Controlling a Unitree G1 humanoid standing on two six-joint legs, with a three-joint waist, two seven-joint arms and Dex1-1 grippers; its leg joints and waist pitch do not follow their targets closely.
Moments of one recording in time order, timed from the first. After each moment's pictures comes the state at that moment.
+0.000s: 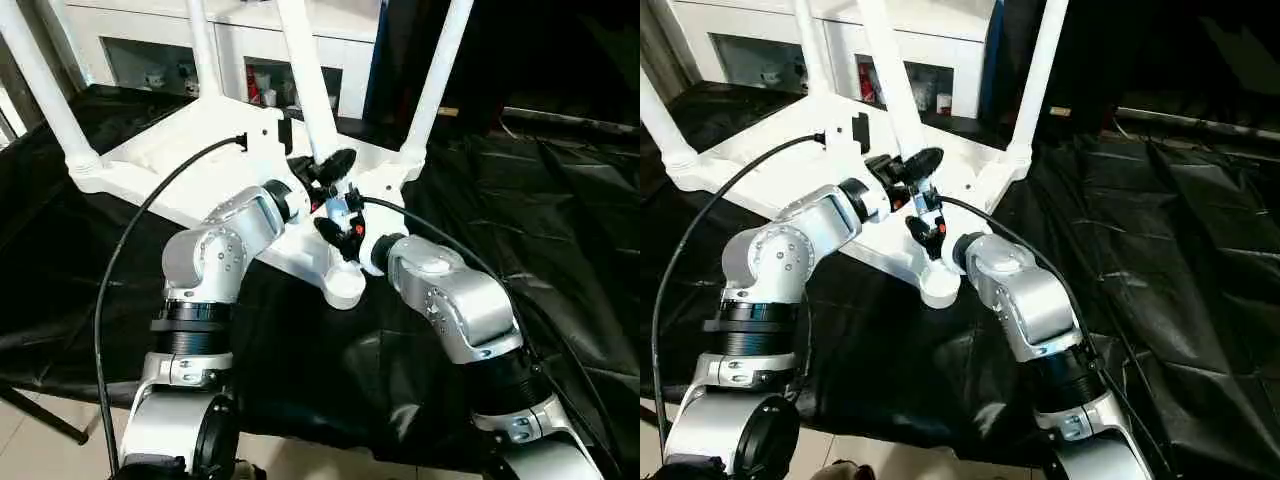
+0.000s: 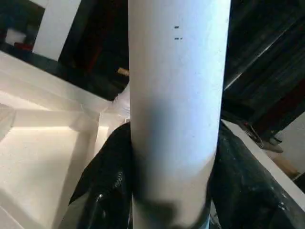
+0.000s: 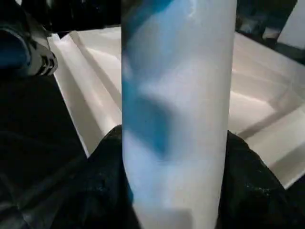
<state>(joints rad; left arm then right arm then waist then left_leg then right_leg) -0.76 0.00 0.16 0.20 -0.52 0.73 -0.24 -0.58 -0.07 0.20 0.06 0.20 0.69 0.21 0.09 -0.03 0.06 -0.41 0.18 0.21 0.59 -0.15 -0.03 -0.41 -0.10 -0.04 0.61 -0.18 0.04</state>
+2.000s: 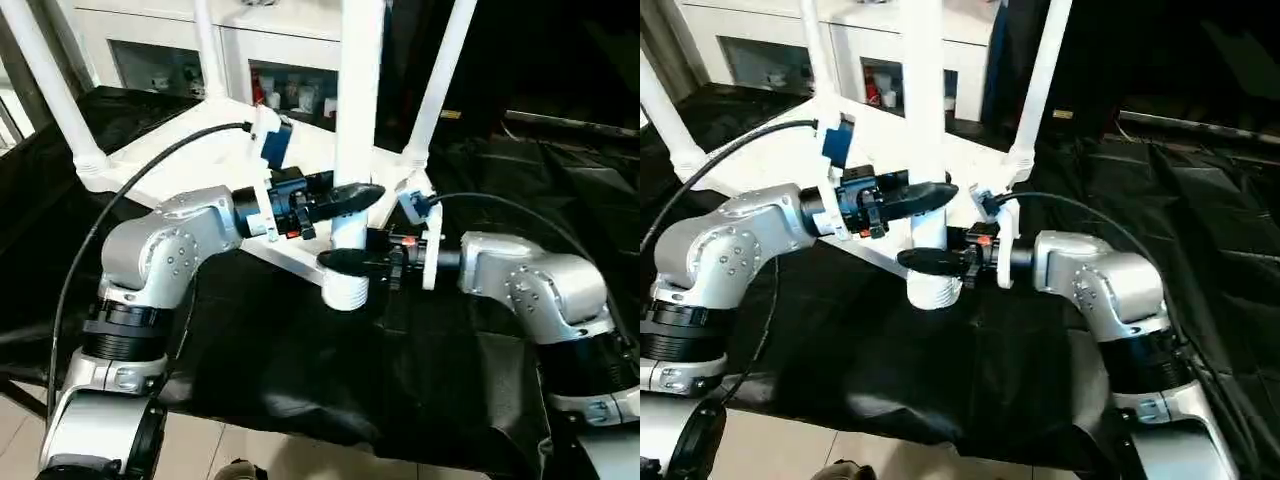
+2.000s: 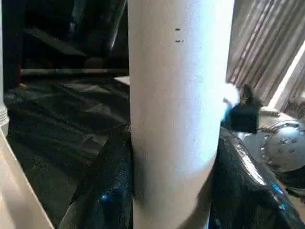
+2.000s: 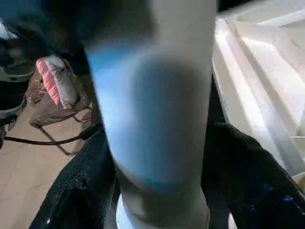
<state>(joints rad) -0.71 0.29 -0.03 0.09 -0.63 0.77 -0.88 -0.59 -0.37 0.13 0.04 0.57 0.86 0.90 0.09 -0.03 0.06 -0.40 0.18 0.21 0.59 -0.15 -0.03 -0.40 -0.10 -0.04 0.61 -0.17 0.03</state>
